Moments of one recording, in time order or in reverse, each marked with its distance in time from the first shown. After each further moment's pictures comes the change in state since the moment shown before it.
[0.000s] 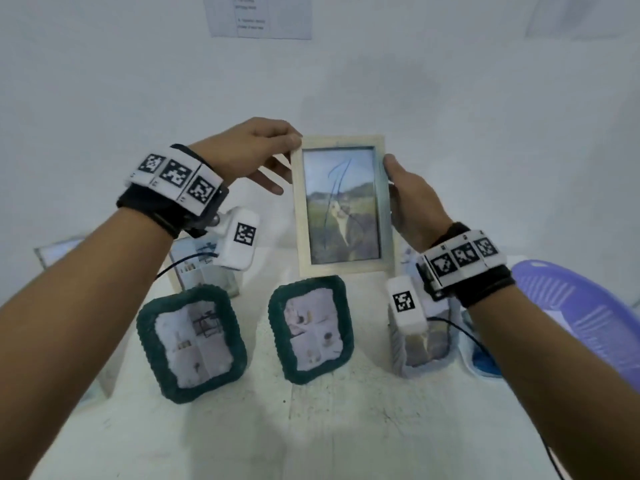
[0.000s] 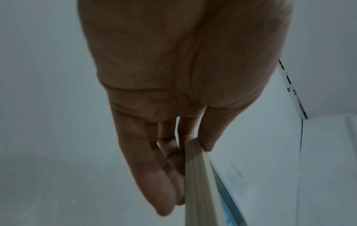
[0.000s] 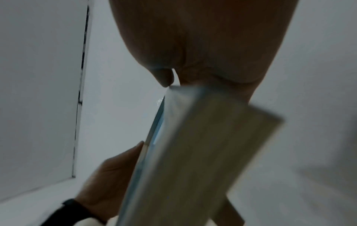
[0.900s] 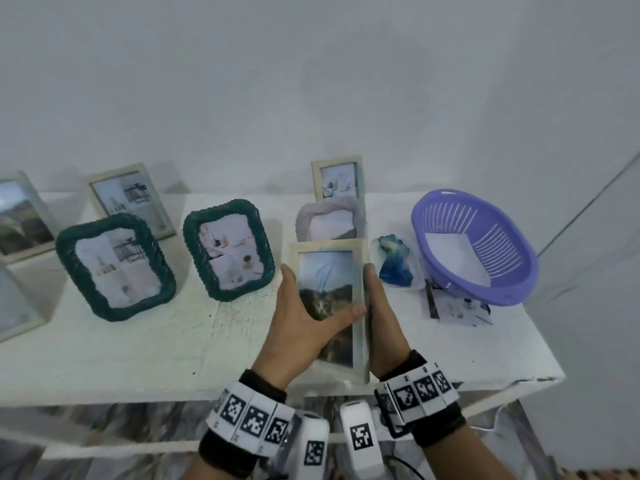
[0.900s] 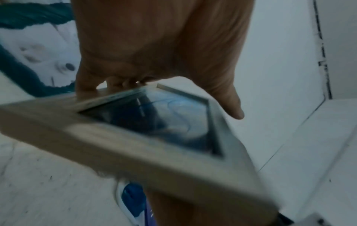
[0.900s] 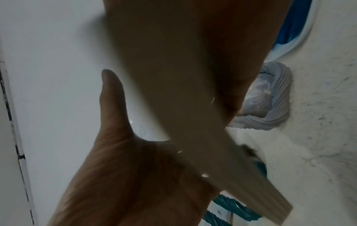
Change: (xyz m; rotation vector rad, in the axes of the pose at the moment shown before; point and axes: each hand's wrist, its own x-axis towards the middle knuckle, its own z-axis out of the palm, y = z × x) left_hand -0.168 -0.045 0.352 -0.240 0.197 -0.253; right_hand -0.245 0.127 -0.087 0.548 -0.006 0.286
